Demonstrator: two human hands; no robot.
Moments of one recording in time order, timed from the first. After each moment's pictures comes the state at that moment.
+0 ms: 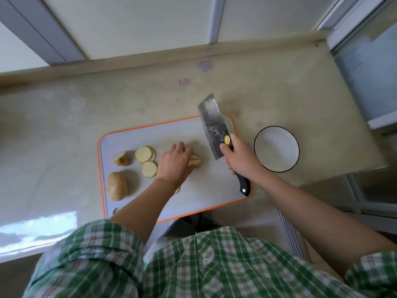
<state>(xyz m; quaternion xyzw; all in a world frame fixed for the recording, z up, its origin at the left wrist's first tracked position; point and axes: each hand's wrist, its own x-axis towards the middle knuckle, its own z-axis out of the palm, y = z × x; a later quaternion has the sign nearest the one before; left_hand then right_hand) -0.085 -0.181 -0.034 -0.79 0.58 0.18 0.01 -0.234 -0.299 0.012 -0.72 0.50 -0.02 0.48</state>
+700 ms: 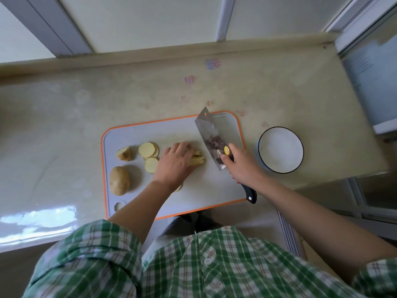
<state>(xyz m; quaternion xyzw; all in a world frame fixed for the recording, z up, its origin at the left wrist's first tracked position) -0.080 -0.162 -0.050 -0.78 0.61 0.13 -0.07 -0.243 -0.287 0.005 -0.80 0.45 0.08 0.39</state>
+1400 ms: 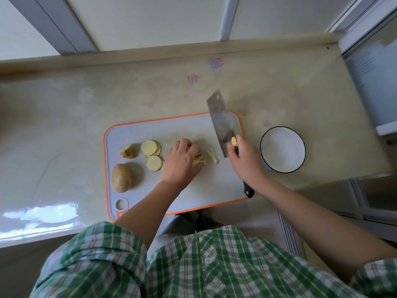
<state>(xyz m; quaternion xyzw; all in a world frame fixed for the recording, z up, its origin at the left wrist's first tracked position) -0.095 -0.167 -0.046 -0.81 0.55 0.14 -0.14 -0.242 -0.286 0.002 -0.85 0.44 -0.06 0.28</state>
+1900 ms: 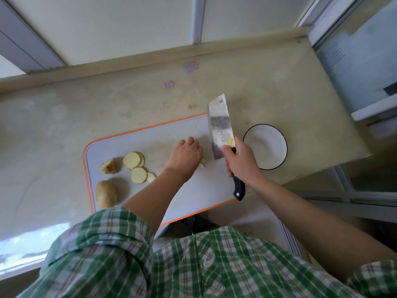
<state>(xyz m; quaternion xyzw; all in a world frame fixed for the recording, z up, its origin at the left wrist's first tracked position) -0.107 -0.233 -0.033 -0.69 0.70 0.10 0.11 -0.259 -0.300 0.001 -0.69 0.54 -0.09 0.47</state>
